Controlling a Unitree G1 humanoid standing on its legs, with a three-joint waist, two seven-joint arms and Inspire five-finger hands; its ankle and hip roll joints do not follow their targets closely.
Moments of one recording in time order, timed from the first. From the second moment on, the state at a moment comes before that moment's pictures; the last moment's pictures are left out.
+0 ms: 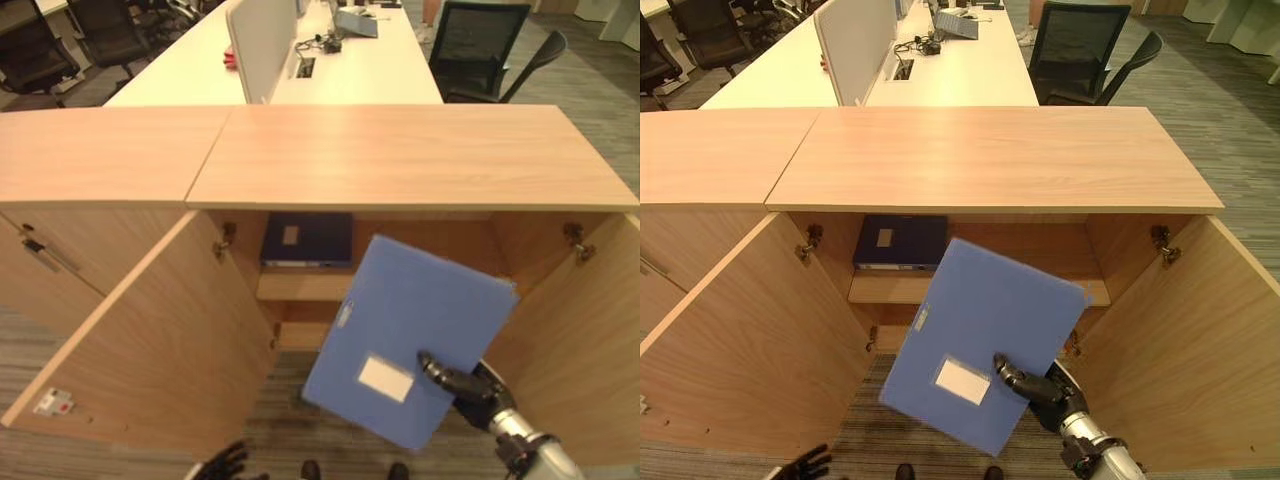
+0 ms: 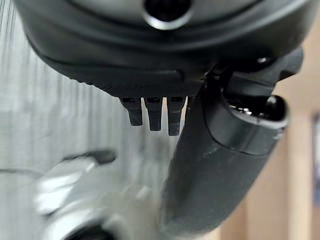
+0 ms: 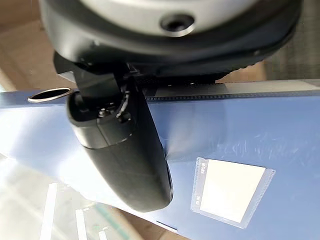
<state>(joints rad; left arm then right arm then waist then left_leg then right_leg) 0.39 0.37 -0.09 0.74 -0.27 -0.14 -0.23 0.36 -0.48 0.10 0.08 0.86 0.06 0.34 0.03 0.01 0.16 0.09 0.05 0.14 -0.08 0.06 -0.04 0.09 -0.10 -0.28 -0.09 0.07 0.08</state>
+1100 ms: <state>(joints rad) 0.15 0.38 -0.36 0.84 -0.35 -0.16 -0.21 -0.88 -0.48 -0.20 1.07 1.40 -0.35 -0.09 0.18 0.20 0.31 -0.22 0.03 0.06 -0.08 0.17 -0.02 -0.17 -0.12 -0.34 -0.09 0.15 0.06</state>
